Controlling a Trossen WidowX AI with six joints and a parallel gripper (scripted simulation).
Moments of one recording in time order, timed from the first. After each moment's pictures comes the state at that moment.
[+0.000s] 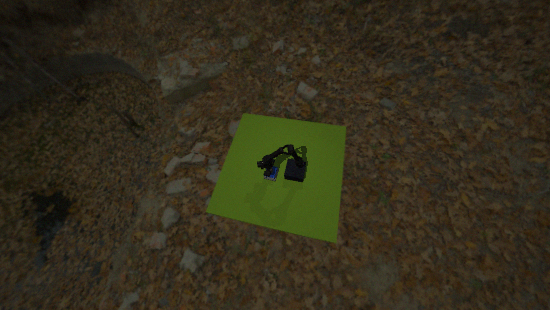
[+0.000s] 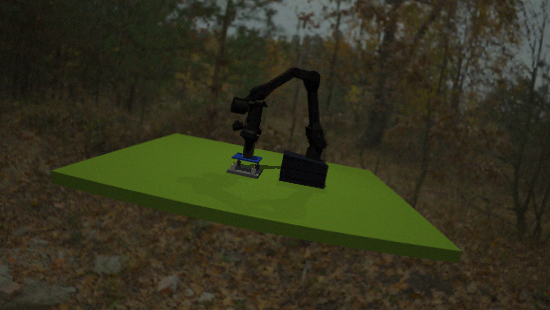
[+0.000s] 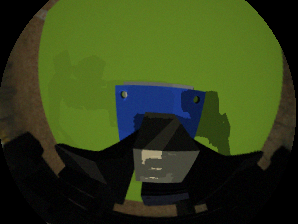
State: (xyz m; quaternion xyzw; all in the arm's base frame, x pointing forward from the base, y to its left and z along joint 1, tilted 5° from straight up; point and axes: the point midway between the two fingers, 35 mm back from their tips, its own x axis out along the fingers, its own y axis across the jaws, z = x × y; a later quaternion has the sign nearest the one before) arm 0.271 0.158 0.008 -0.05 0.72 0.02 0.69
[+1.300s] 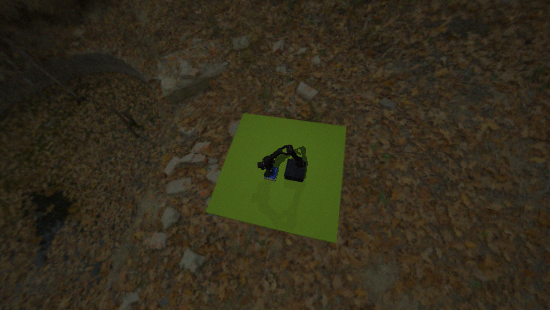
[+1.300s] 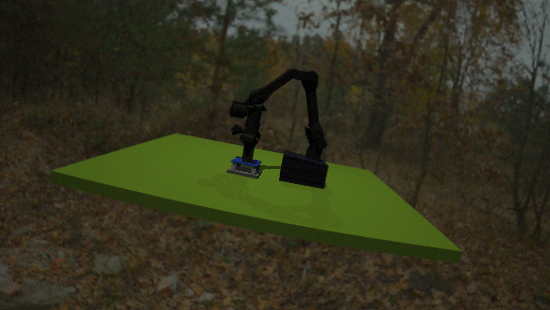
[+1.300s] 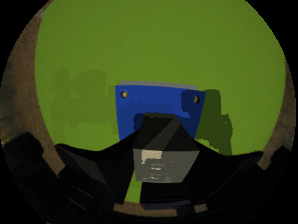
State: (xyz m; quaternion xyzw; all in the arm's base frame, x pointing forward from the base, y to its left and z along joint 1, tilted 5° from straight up) arm 0.271 0.157 -0.009 -0.06 0.72 0.02 0.69
